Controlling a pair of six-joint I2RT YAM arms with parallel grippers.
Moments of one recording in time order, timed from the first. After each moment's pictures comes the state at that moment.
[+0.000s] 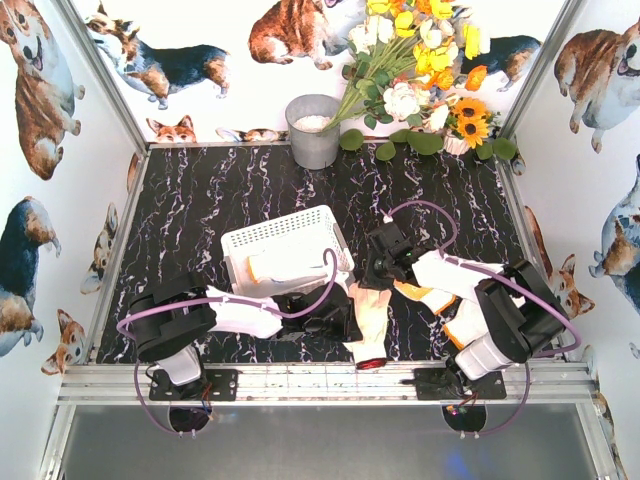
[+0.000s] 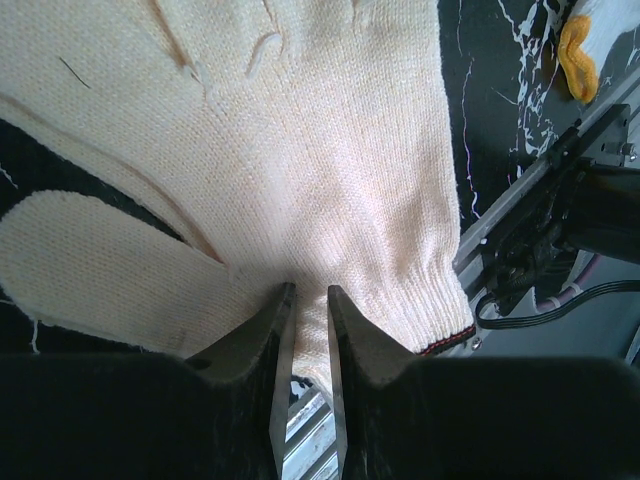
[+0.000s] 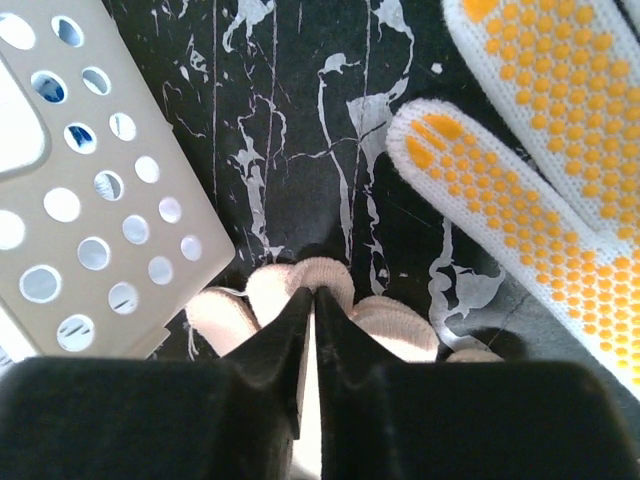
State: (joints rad) left arm -1.17 1.67 0.69 0.24 0.06 -0.99; right arm 0.55 1.51 0.73 -0.24 -0.07 0.79
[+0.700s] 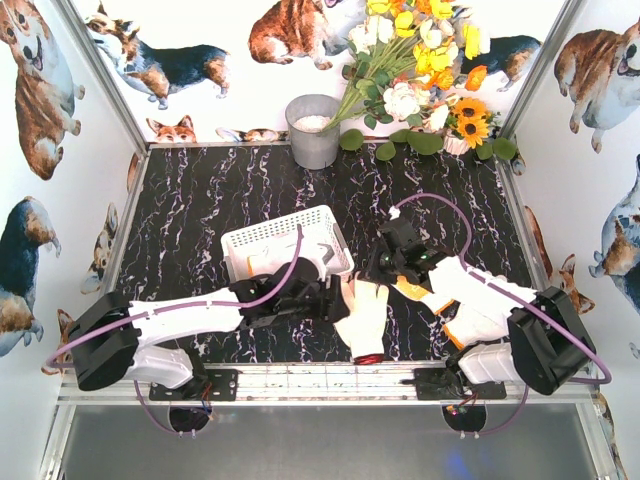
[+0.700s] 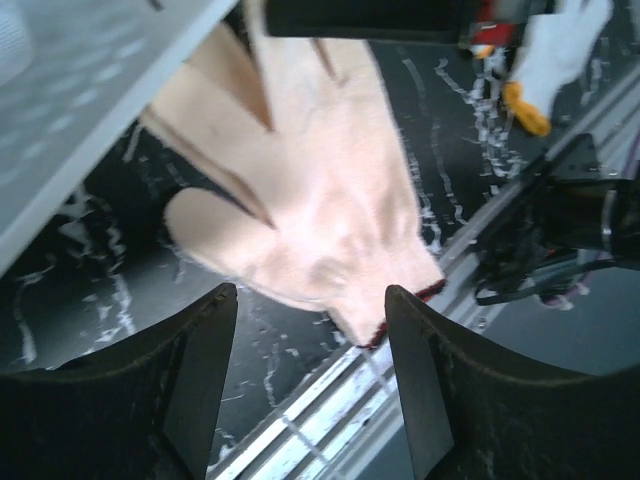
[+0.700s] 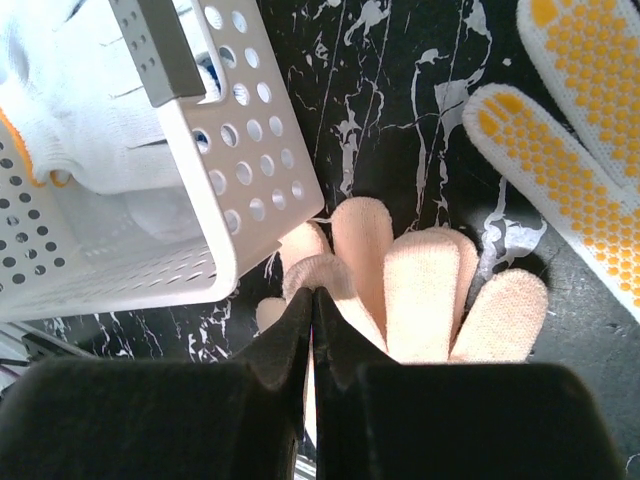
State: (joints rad) left arm -1.06 1.32 0.71 -0.03 0.02 -0.77; right arm 0.55 1.32 0.73 -0.29 -0.12 0.79
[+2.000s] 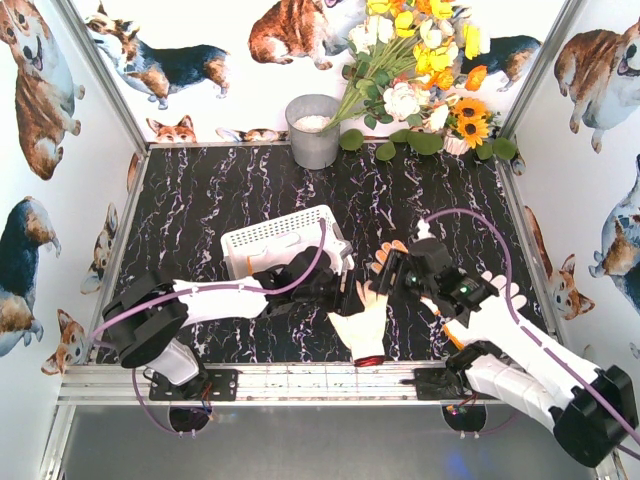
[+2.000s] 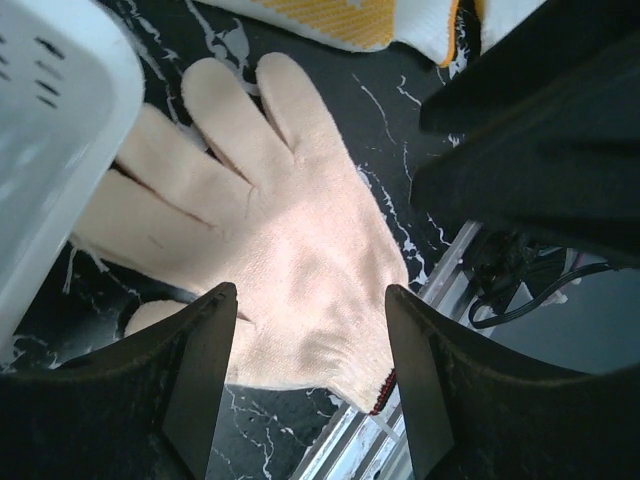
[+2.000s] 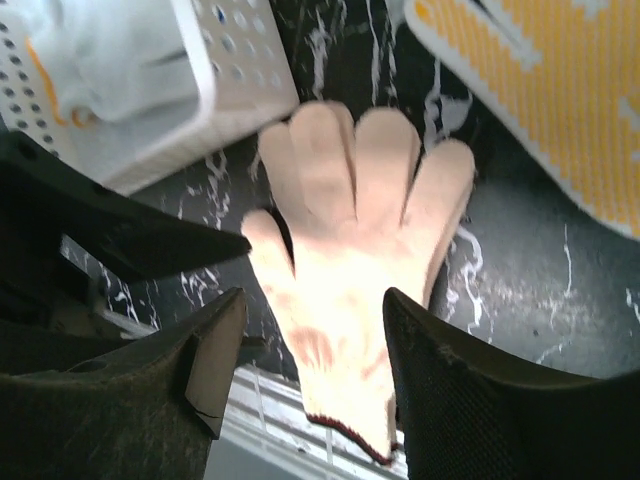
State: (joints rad) left arm -0.98 1.54 0.76 0.18 0.20 -0.67; right arm 0.57 0.89 0.61 -0.49 -0.07 0.79
